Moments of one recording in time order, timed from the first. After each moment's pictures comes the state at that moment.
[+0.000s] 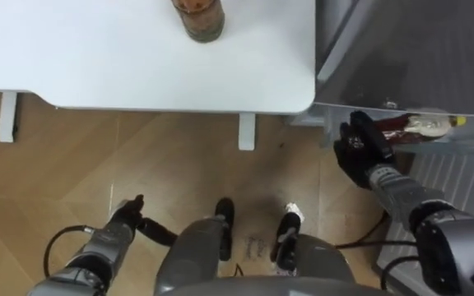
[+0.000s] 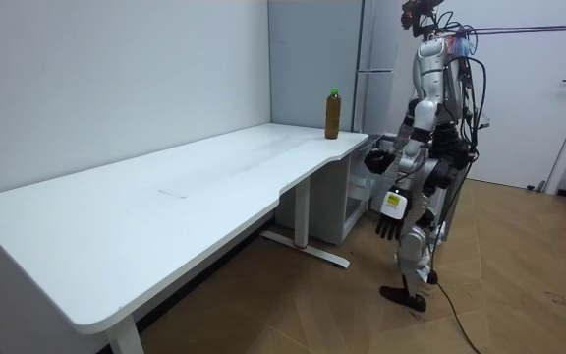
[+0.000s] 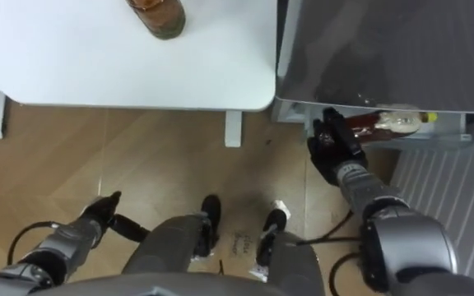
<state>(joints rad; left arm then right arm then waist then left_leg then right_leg) -0.14 0.23 -0.15 1.17 0.07 0.07 0.02 -0.48 -0.32 0.01 1.40 1.44 0.16 0.21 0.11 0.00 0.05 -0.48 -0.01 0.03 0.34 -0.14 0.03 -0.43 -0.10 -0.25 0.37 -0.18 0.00</state>
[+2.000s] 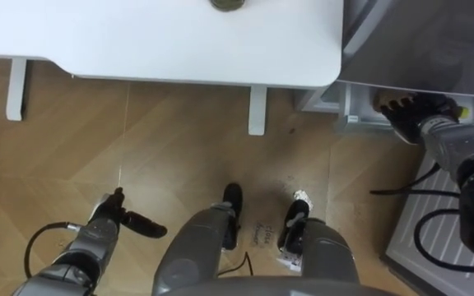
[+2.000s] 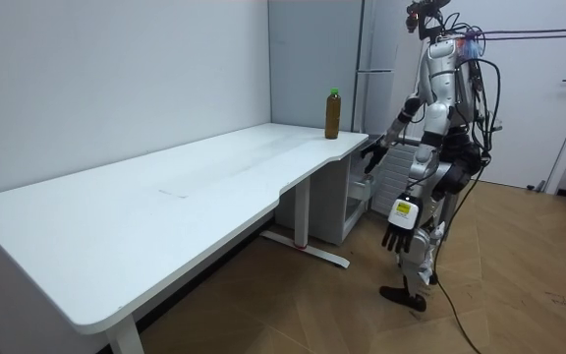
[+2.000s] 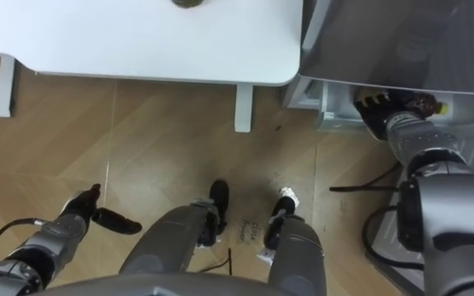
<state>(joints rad) -0.14 0.30 -0.20 1.17 0.03 0.07 0.08 -0.63 -0.46 -0.04 1.39 1.45 0.15 0.01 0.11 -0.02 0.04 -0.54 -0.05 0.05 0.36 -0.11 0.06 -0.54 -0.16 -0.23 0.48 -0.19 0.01</state>
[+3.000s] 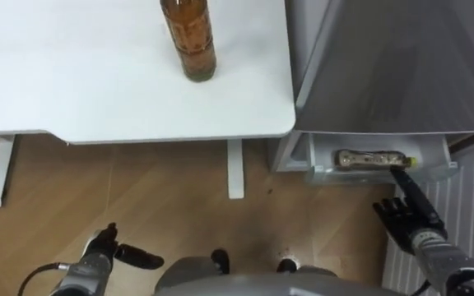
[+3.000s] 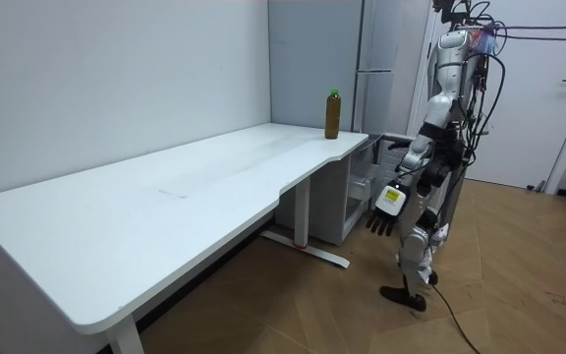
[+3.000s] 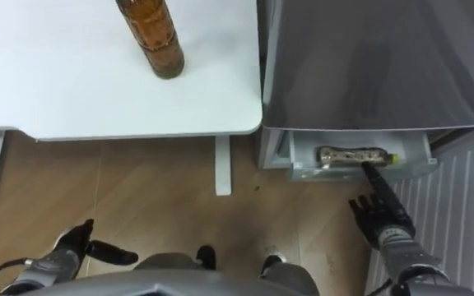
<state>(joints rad) 0.03 0.28 -0.07 1.15 0.07 0.04 0.05 -0.08 -0.36 -0.11 1.32 1.40 0.09 0.23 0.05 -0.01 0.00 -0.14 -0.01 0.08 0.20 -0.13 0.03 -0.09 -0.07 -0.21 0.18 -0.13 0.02</state>
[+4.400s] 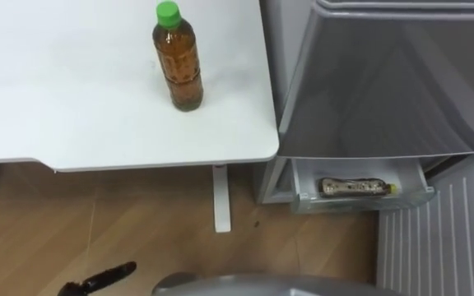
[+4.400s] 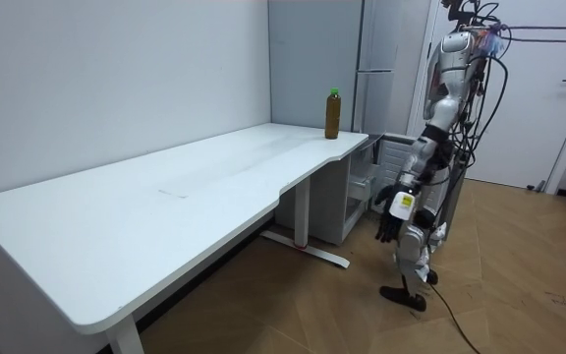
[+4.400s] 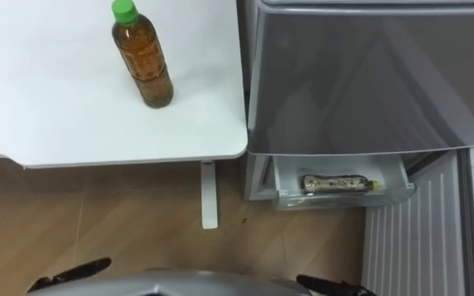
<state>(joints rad) 0.15 0.20 0.39 1.05 -0.55 0.03 0.29 0.10 -0.27 -0.04 1.34 0.45 0.09 0.19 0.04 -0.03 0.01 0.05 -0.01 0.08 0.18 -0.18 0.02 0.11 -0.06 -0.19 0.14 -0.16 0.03</state>
